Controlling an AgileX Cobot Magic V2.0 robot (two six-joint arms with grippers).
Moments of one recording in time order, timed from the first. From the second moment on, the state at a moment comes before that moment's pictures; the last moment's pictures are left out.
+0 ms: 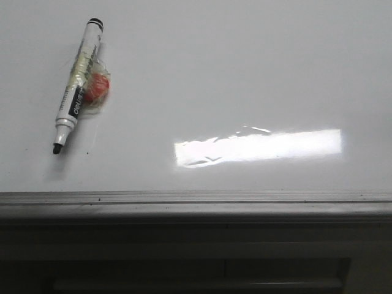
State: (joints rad) left arm -0.24 0.62 -0.72 -0.30 0.80 0.36; right arm 0.27 0.18 -0.37 0.16 0.49 0.11
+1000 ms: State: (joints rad) left arm -0.71 1.23 -0.85 -0.08 0.64 -0.22; right arm 0.27 0.19 -0.37 0.16 0.50 0.07
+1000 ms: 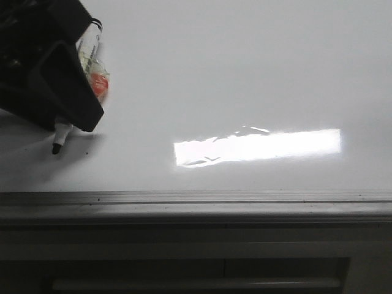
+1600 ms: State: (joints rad) left arm -0.98 1.16 -0.92 -0.03 0.66 0.33; right arm 0.33 0.43 -0.64 0.91 0.84 -1.01
